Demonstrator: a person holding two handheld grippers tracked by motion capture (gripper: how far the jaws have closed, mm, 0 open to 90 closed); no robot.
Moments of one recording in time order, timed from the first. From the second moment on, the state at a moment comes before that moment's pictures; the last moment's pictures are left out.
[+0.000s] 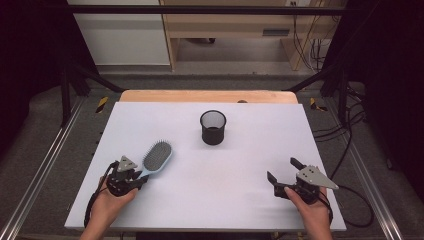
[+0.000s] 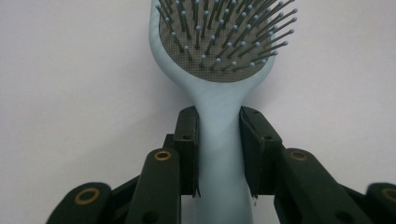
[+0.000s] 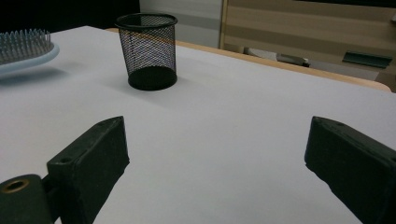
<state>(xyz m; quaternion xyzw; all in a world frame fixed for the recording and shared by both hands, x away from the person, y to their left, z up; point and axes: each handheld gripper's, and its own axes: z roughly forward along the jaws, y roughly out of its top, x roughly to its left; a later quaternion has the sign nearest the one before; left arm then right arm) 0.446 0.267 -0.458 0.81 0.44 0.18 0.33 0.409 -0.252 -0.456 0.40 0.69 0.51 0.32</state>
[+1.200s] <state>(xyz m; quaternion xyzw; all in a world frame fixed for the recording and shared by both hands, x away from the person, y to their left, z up) 0.438 0.239 -0.450 0.77 0.40 0.25 0.43 0.408 -0.243 -0.456 0.40 0.68 0.53 0.30</state>
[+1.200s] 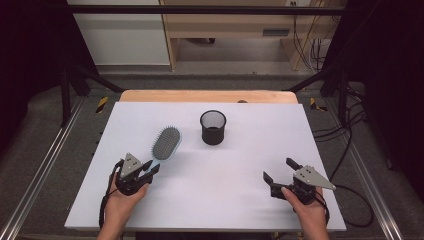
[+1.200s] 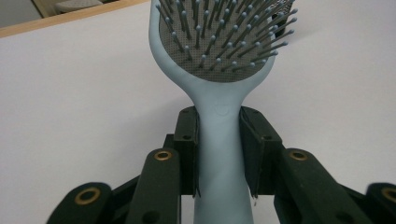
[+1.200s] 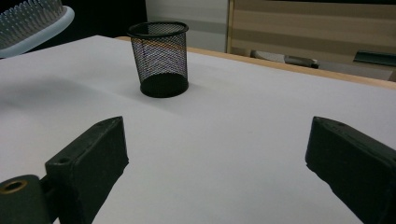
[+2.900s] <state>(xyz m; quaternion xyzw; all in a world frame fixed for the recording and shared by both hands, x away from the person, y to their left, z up) 0.416 0.202 -0.430 0.75 0.36 0.24 0.51 0.445 -0.048 -0.420 0.36 0.66 0.65 0.09</state>
